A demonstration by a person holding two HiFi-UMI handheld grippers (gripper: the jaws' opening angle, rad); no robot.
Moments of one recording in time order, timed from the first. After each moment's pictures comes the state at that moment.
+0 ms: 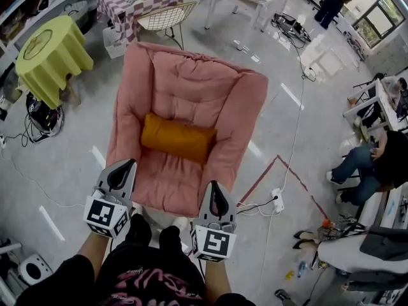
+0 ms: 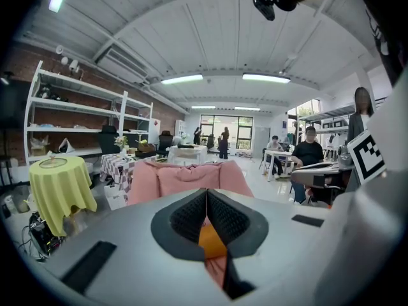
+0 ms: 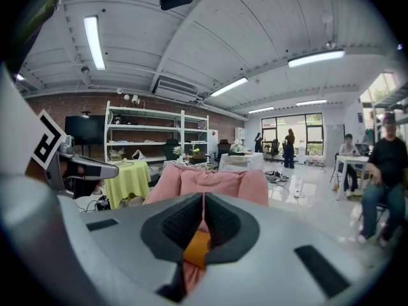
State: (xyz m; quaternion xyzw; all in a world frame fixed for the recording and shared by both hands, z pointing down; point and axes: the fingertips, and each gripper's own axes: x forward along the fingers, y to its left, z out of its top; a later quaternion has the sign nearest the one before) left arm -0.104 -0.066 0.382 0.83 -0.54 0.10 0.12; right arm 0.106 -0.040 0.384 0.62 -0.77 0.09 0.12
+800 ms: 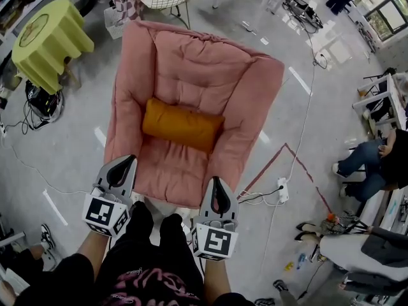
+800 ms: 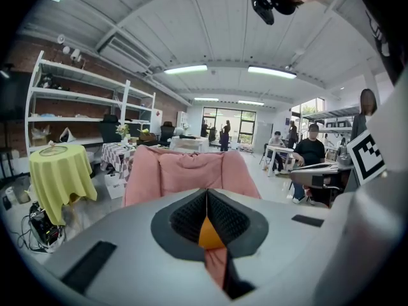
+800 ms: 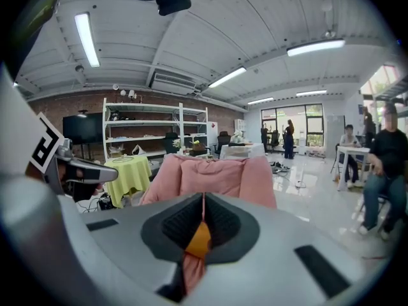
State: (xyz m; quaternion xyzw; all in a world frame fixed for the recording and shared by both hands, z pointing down) left arm -0.107 -0.079 0.433 0.82 -0.54 0.12 0.15; right arm 0.100 -0.056 0.433 0.62 -0.77 0.12 0.14
